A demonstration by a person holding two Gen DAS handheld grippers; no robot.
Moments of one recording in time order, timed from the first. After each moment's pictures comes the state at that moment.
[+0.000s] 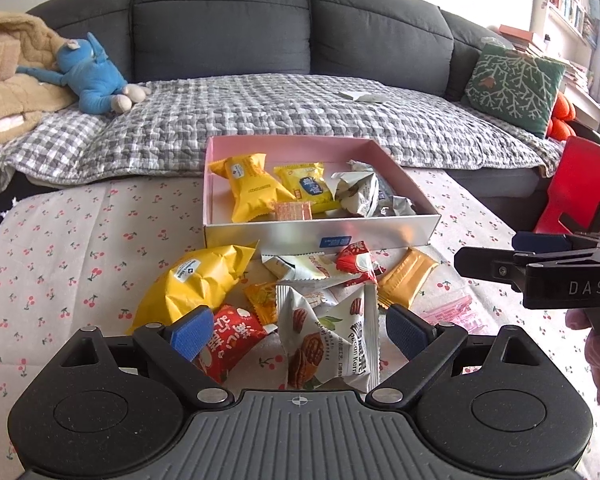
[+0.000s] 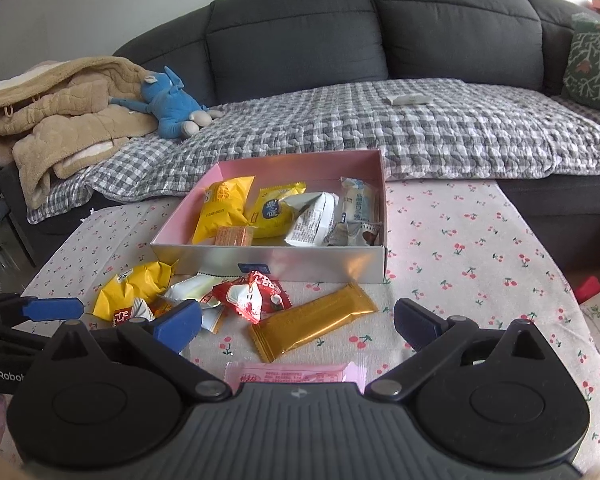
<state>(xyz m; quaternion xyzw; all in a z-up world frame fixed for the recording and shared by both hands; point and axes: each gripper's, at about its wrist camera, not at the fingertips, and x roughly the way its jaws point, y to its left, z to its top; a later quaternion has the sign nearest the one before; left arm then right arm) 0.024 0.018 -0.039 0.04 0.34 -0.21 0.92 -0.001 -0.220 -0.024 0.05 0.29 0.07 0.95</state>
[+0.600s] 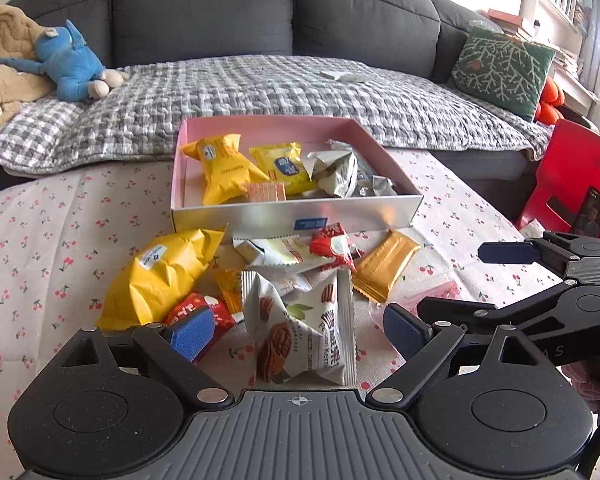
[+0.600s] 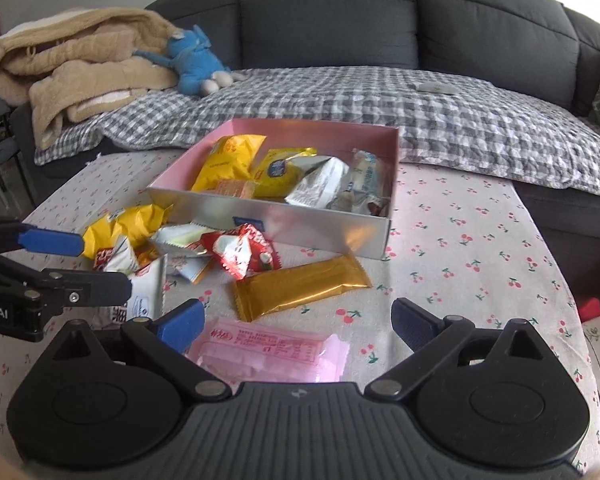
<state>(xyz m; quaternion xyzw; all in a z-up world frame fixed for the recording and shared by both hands) 0.028 0.005 -0.049 0.03 0.37 -0.23 0.90 0.002 -0.216 -0.048 -0.03 0.33 0.11 0.94</state>
